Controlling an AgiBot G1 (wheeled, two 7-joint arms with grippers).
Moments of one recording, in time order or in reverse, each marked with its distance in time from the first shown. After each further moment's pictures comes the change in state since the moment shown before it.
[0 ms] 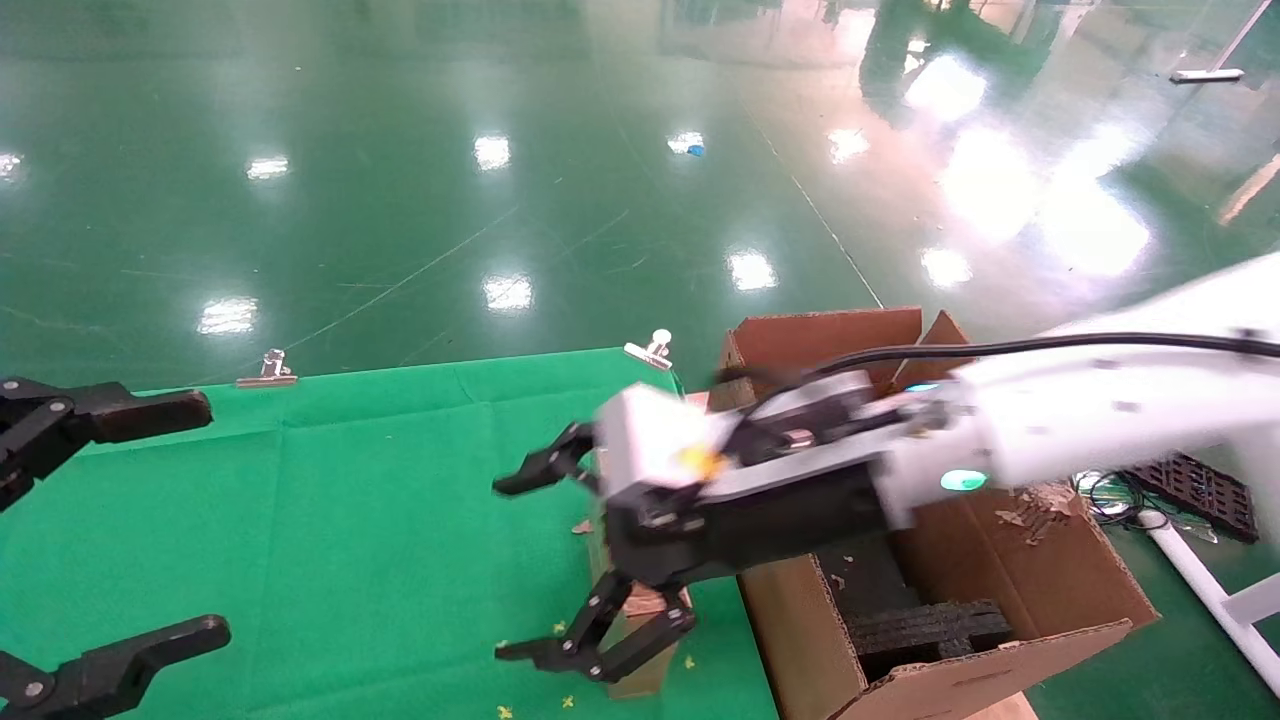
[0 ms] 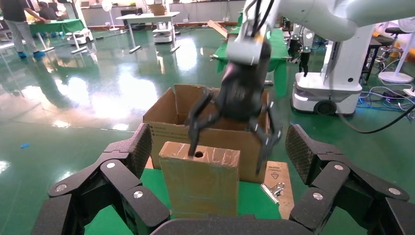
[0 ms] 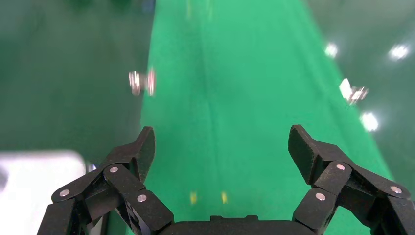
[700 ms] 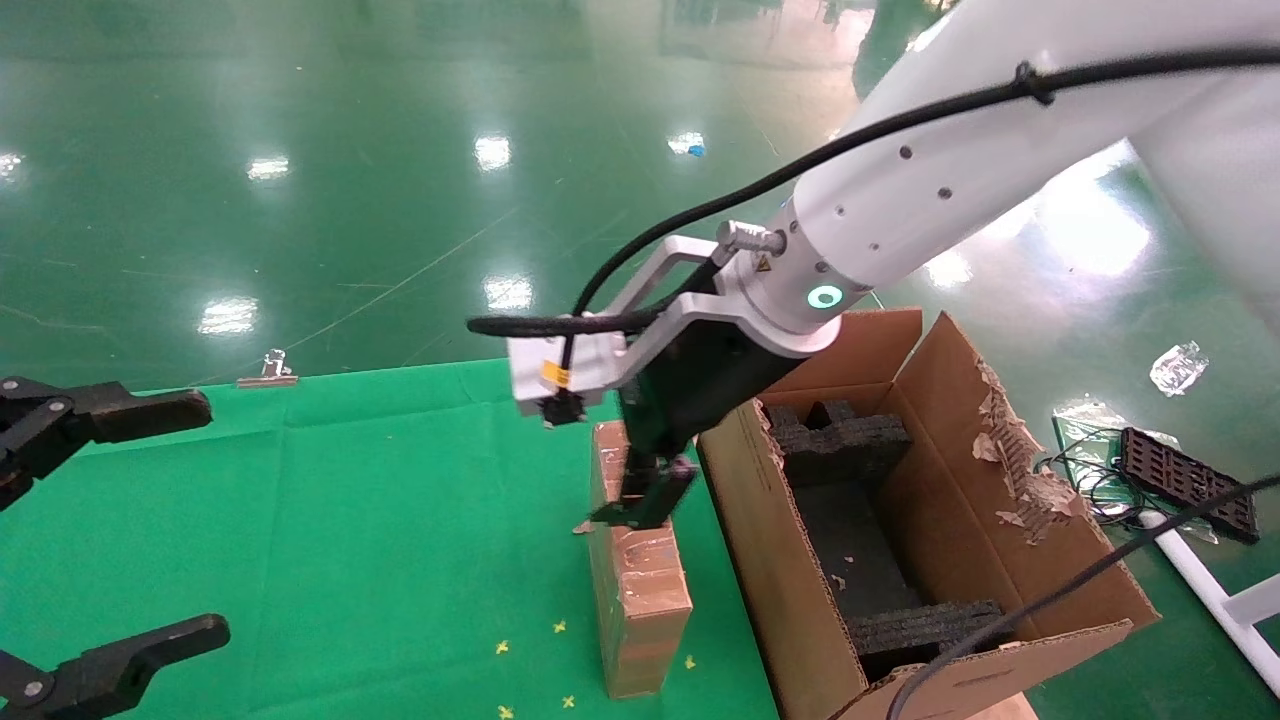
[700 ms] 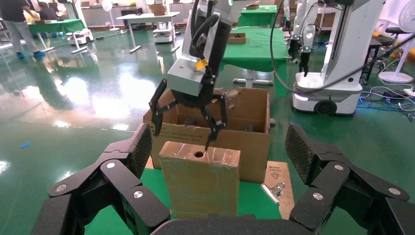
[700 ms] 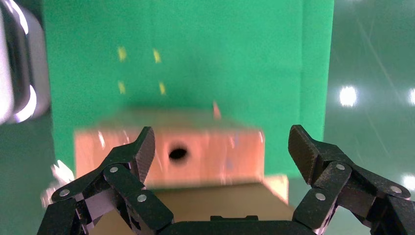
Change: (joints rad) left arm 0.000 -0.001 0.002 0.000 -0.001 -0.001 0.001; right arm 0.607 -0.207 -0.581 -0.001 -0.365 -0.073 0.353
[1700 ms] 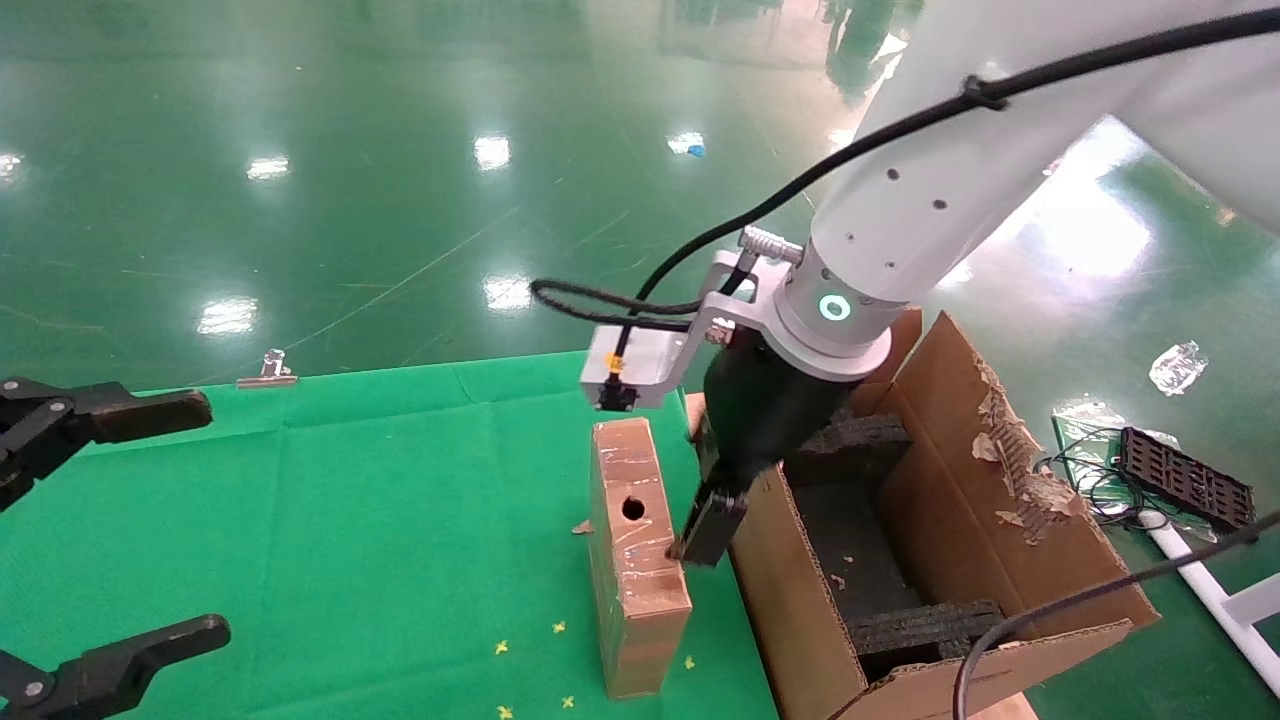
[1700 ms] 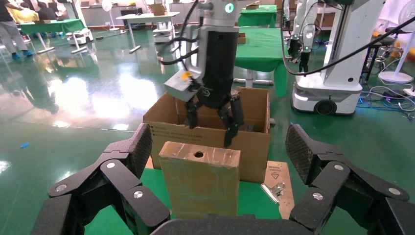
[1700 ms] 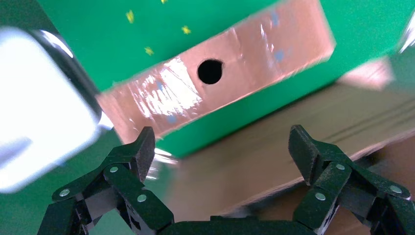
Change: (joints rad) left arm 0.000 -0.001 0.002 0.000 -0.001 -0.001 0.001; right arm 0.198 -0.036 -0.374 -0.142 0.154 0.028 0.454
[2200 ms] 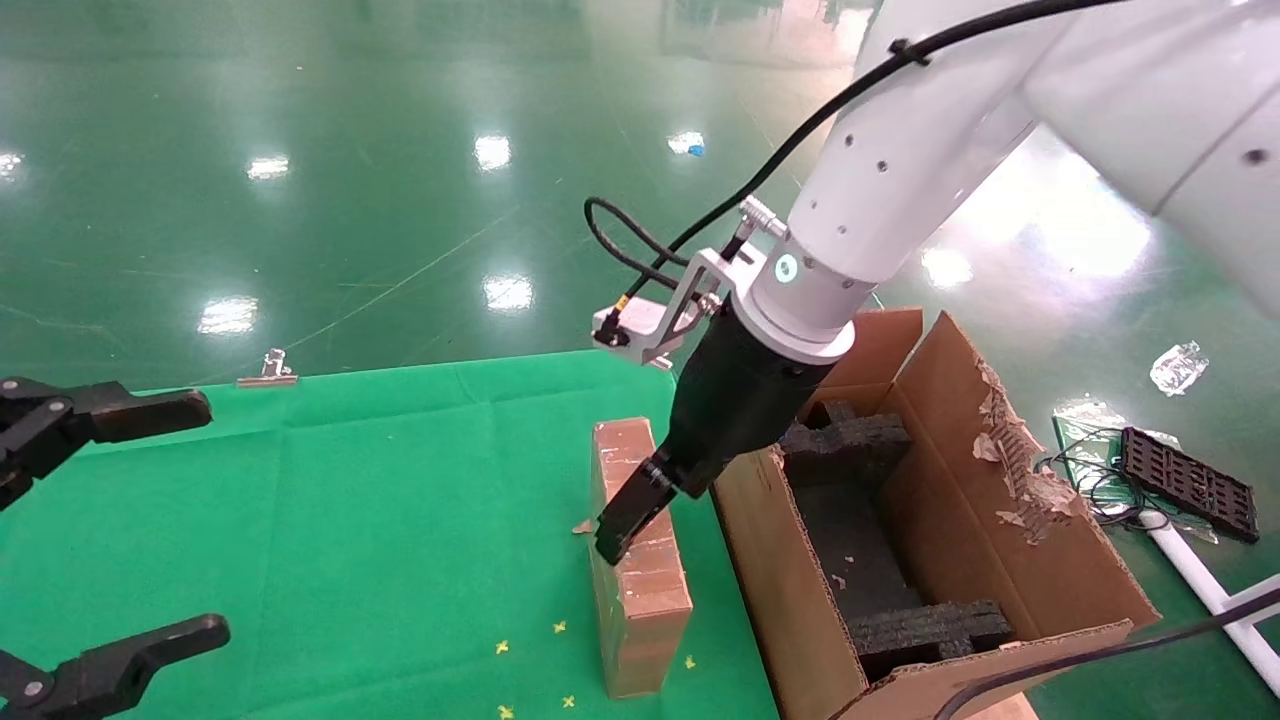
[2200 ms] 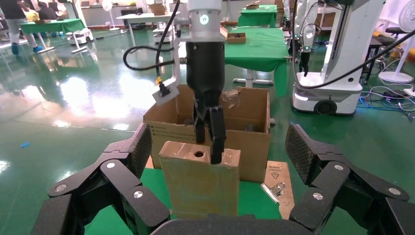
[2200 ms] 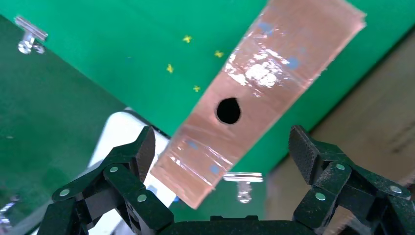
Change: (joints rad) left arm 0.000 0.000 0.001 0.000 -0.001 0.000 0.001; right arm -0.038 -0.092 -0.063 -0.338 0.157 -0.017 0.251
